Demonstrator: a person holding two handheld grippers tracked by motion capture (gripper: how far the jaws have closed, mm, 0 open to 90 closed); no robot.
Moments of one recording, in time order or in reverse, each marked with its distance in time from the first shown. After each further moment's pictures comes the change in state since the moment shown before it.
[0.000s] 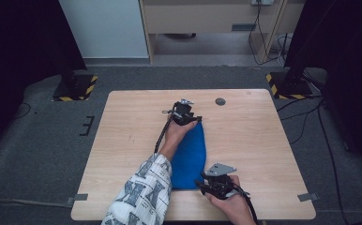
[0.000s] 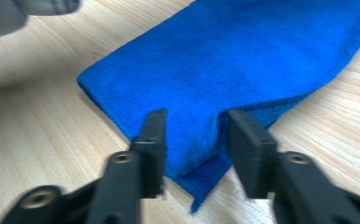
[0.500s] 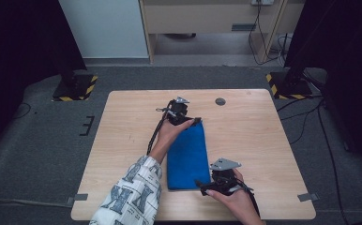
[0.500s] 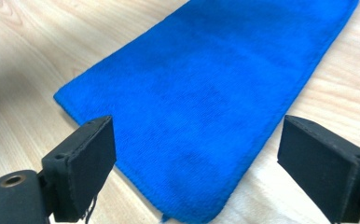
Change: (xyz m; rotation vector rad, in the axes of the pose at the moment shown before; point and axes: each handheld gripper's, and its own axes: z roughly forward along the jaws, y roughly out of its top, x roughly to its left) left arm -0.002 0.006 -0.038 0.011 -0.050 0.061; right arm -0.015 0.007 -0.004 -0.022 -0.031 0.037
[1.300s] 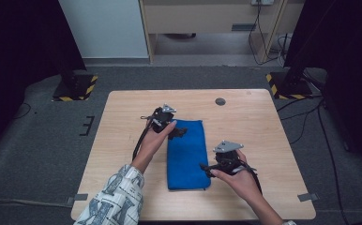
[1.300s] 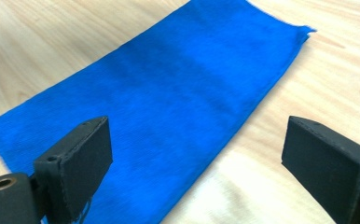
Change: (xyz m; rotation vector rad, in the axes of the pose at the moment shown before) left arm 0.007 -0.036 -0.053 0.061 0.088 0.049; right arm -0.045 0.036 0.008 -0.002 -0.034 -0.078
